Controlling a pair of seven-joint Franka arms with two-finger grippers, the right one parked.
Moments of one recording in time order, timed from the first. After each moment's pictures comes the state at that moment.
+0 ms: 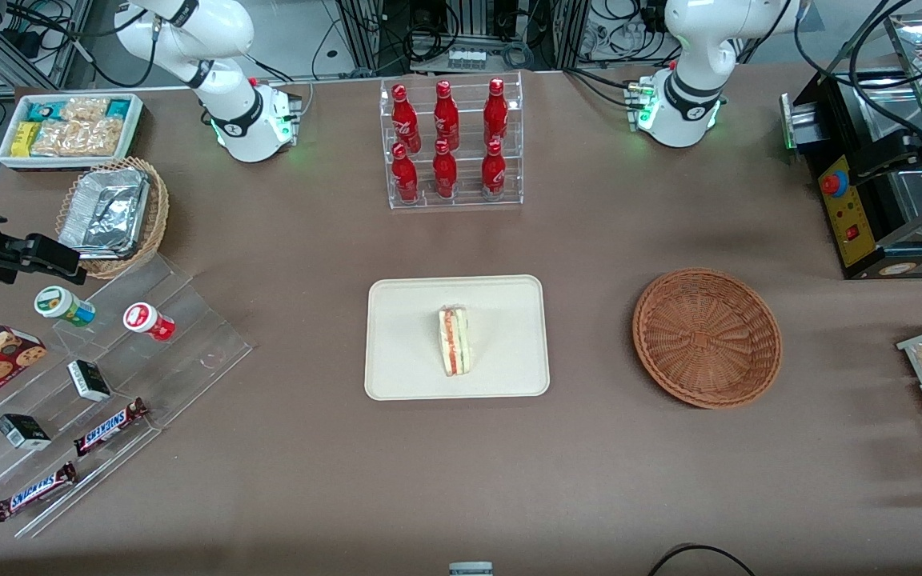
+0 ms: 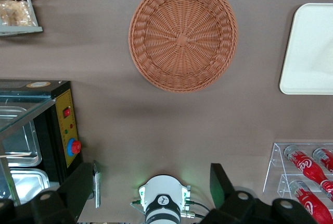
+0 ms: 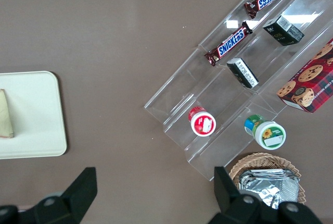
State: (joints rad) arm 0.00 0.02 0.01 -1.41 0.00 1.23 -0.01
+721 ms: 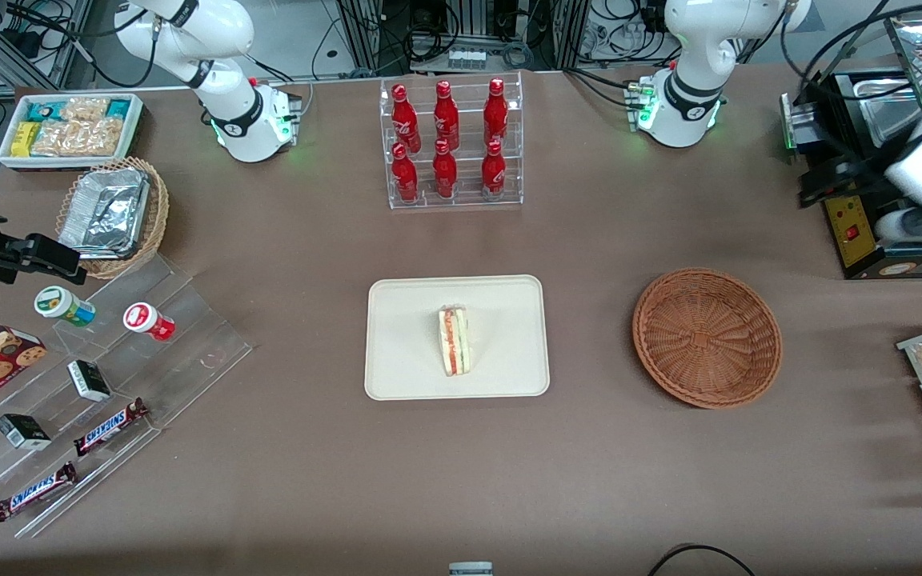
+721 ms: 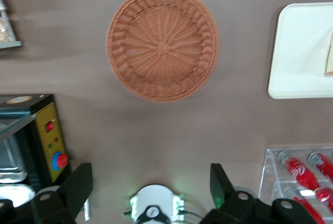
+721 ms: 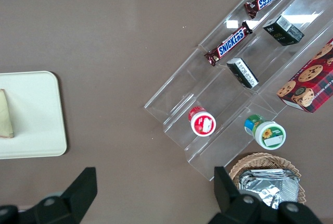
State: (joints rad) arm -0.02 0.09 -0.11 -1.41 0.00 1.31 -0.13
